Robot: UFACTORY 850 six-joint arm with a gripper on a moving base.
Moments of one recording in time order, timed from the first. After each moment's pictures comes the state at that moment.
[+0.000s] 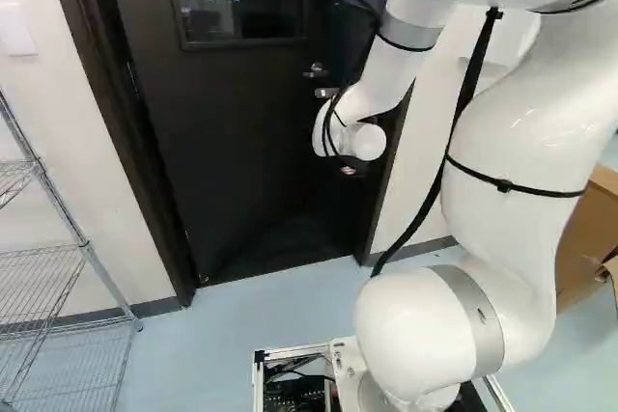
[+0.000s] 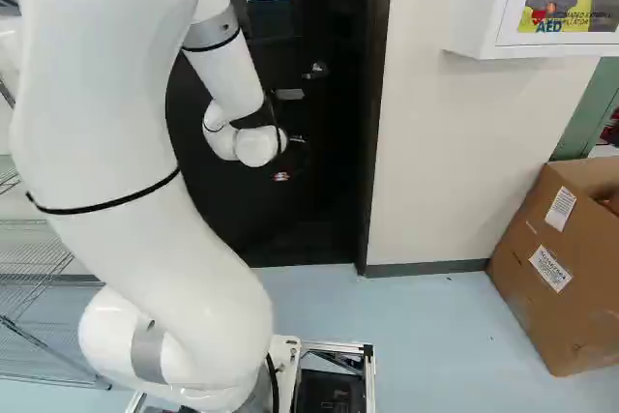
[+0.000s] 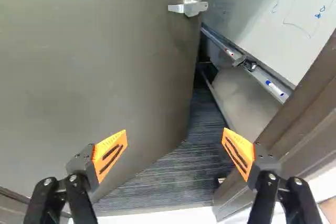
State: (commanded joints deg) arm 0.6 -6.4 -31.3 -1.2 45.4 0.0
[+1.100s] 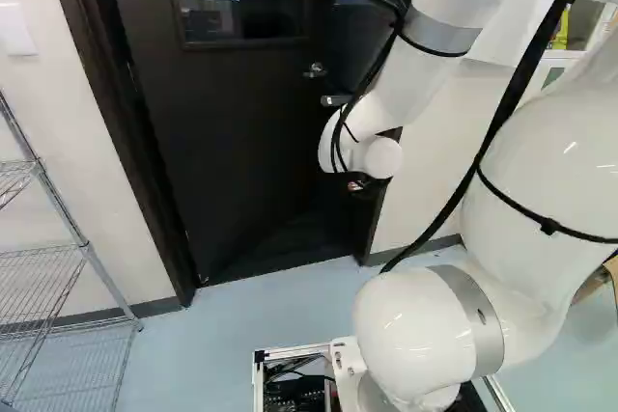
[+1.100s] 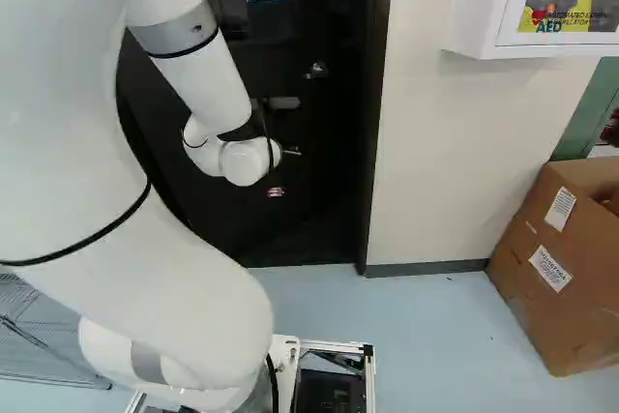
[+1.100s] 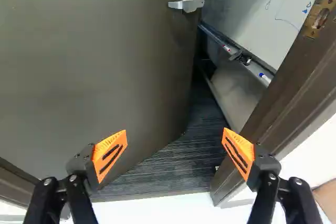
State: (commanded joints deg) arm 0.6 2.3 -22.3 -1.2 45.4 0.0
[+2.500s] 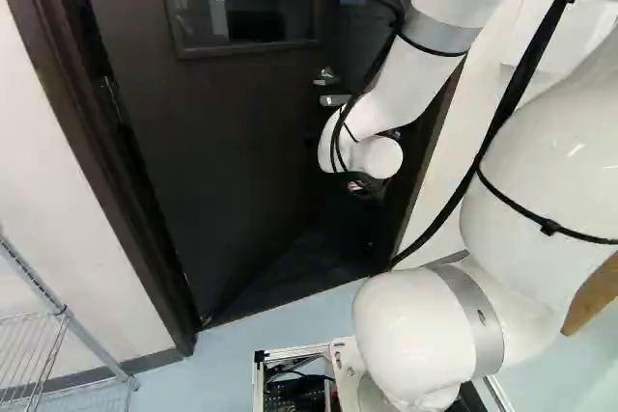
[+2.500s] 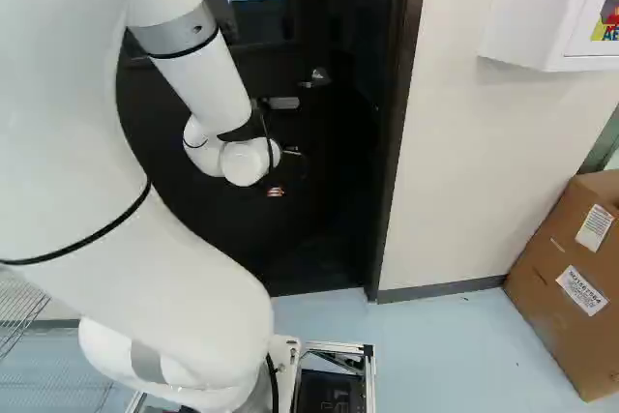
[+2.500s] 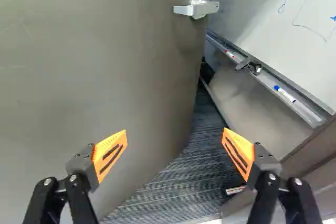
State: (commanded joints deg) arm 0.6 2.3 -22.3 -1.2 45.4 0.0
